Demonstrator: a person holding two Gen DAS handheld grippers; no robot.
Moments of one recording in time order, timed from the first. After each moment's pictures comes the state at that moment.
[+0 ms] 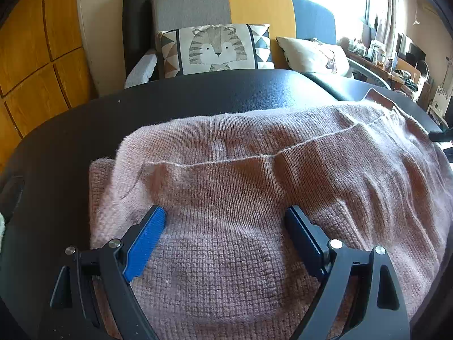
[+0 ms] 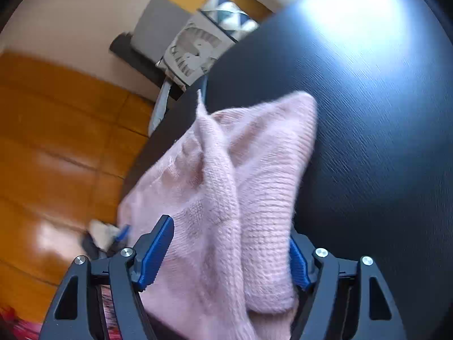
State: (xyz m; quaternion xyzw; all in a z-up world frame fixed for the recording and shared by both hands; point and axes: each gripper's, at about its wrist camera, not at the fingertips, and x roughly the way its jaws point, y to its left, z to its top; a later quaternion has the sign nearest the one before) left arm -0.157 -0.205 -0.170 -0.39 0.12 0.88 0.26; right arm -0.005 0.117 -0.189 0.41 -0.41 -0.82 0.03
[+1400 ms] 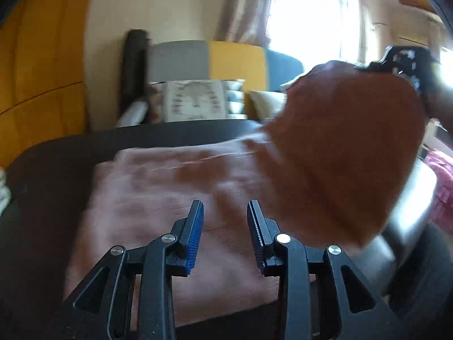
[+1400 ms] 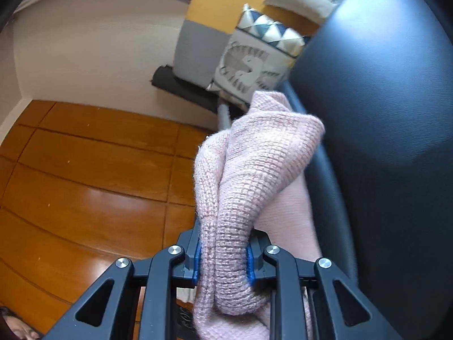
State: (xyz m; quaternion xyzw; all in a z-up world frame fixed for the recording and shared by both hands) left arm -0.035 -0.256 -0.157 -0.25 0.05 0.92 0.30; right arm -0.013 0.016 -0.090 0.29 -0.56 -0.77 0.09
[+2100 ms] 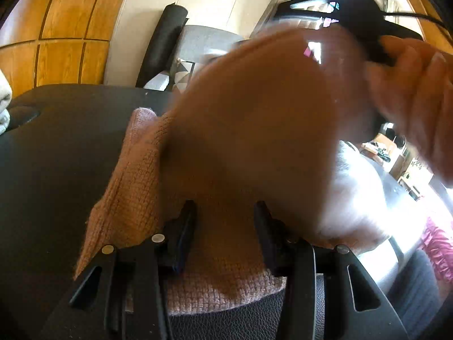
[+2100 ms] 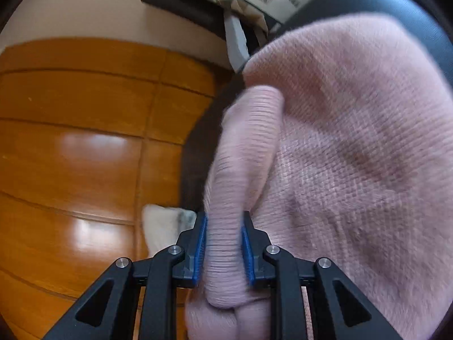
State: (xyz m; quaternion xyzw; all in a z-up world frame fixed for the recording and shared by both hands) left arm -0.069 -0.310 -0.209 -0.30 -0.07 0.90 0.31; right arm -0.173 -0.229 -0.144 0.42 -0.50 -0.74 0.13
